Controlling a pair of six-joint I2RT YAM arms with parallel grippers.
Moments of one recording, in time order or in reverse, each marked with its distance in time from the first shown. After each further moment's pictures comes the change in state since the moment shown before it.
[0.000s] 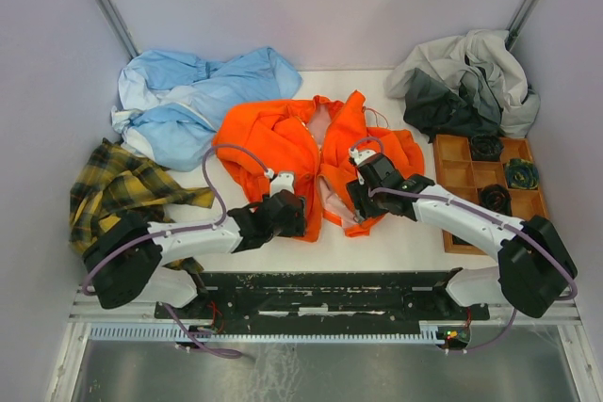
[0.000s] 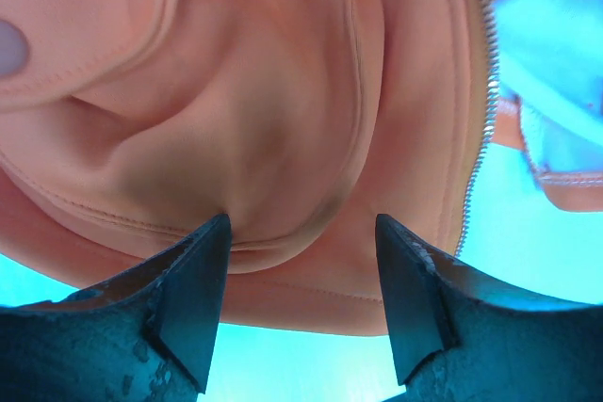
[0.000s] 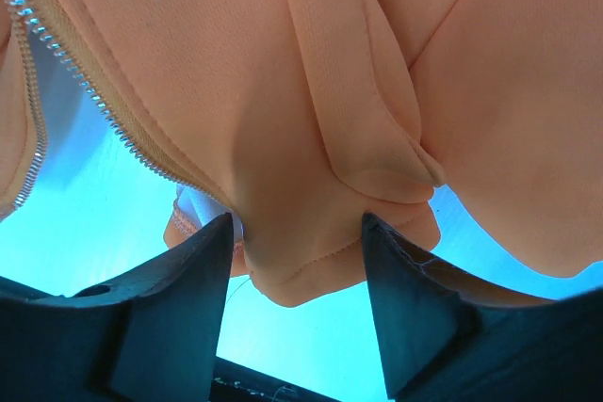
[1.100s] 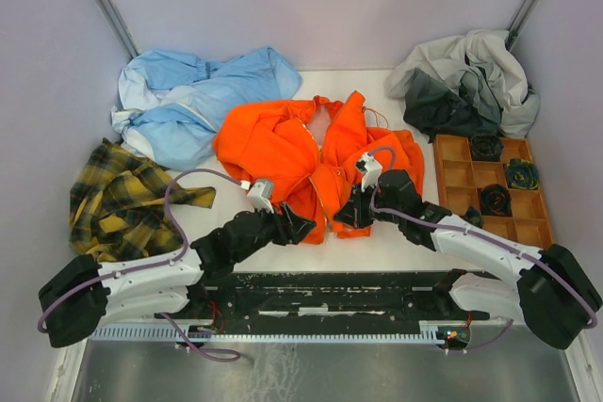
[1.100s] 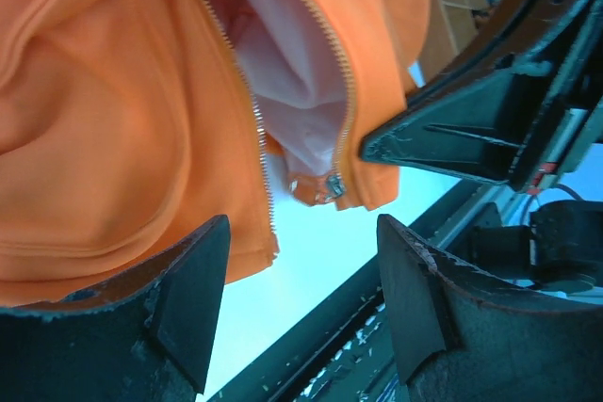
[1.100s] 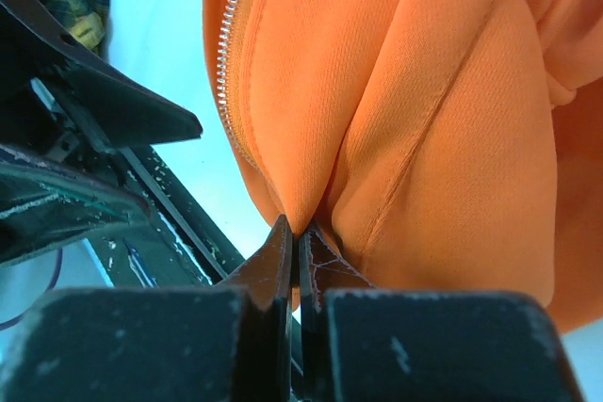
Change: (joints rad) left arm -0.049 -0.401 -0.333 0.455 0.128 -0.121; right arm 0.000 -0.210 -0.293 0.529 -0.441 0.262
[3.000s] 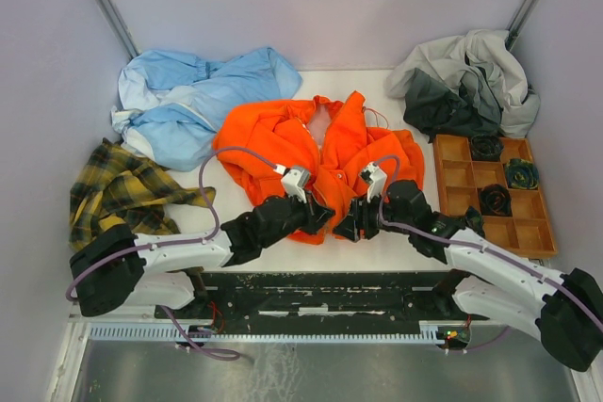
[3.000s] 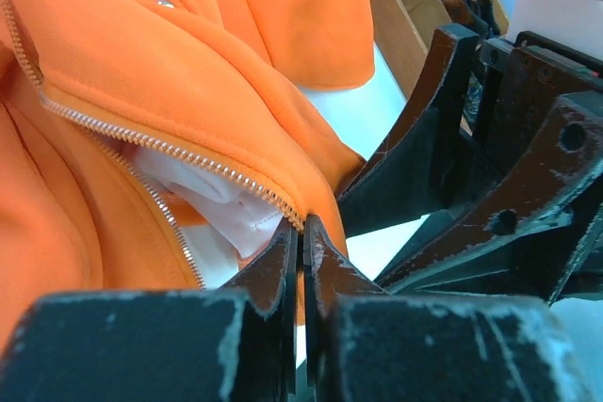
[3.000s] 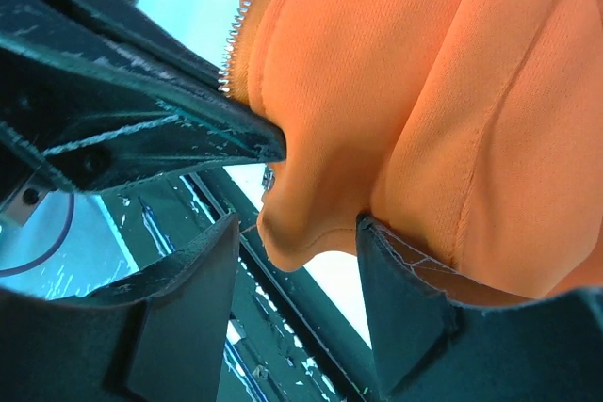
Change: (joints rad) left arm -0.044 0.301 0.216 0.146 0.071 0.183; right arm 0.032 -0.173 -0.080 -0.028 -0.046 -0.003
